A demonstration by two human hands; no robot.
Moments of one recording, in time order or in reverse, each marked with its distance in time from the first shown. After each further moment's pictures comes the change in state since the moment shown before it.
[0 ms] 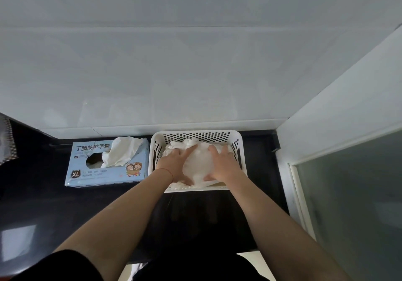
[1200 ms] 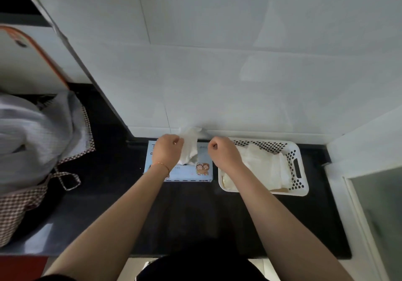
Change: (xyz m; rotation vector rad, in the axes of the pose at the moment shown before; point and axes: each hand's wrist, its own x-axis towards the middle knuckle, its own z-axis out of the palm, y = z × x) left_hand -0.095 -0.186 -0.052 -0.805 0.665 -0.210; right_hand -0.023 -0.219 -0.030 0.396 0.351 -0.154
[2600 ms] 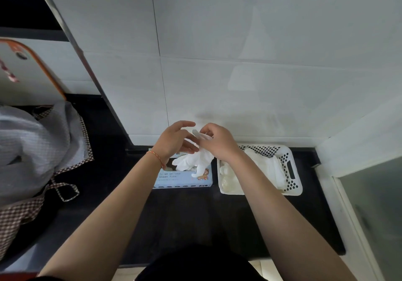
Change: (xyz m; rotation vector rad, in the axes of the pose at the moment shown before) left_hand -0.007 0.053 -0.058 -0.633 -0.435 -0.055; right_hand -0.014 -0.062 -0.046 0.257 -0.023 -0.072
